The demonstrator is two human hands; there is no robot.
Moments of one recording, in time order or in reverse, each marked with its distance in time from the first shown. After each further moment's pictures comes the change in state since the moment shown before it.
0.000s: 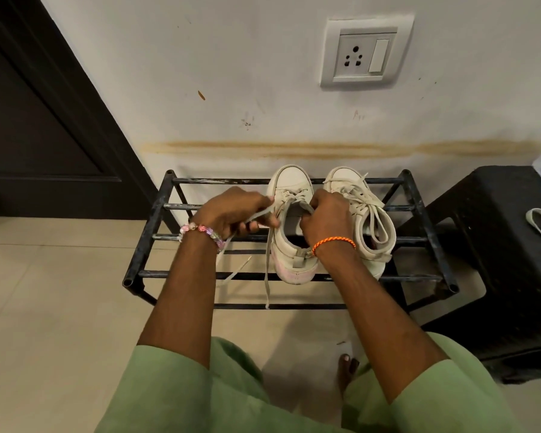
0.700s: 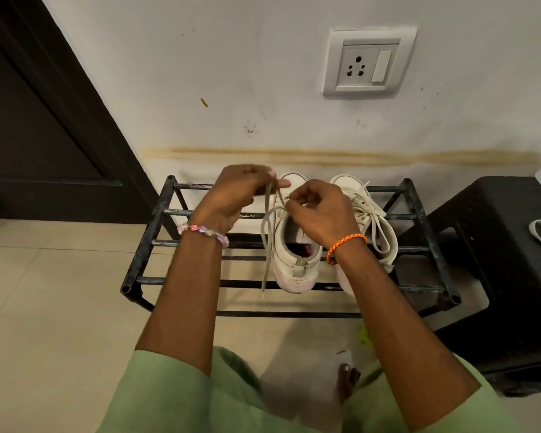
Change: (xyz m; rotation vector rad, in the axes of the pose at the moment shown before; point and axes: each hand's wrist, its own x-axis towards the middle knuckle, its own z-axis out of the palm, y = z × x) left_hand -0.001 0.018 -0.002 -0.312 0.123 0.370; right_hand 0.004 -0.019 -0.022 0.426 -0.123 -0.099
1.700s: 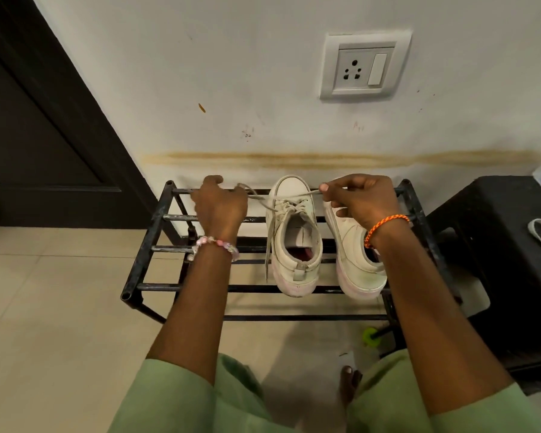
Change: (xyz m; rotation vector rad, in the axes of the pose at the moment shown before) left_hand 0.022 -0.035 -0.007 0.272 0.608 -0.081; right_hand 0.017 0.012 -0.048 0.322 0.041 0.149
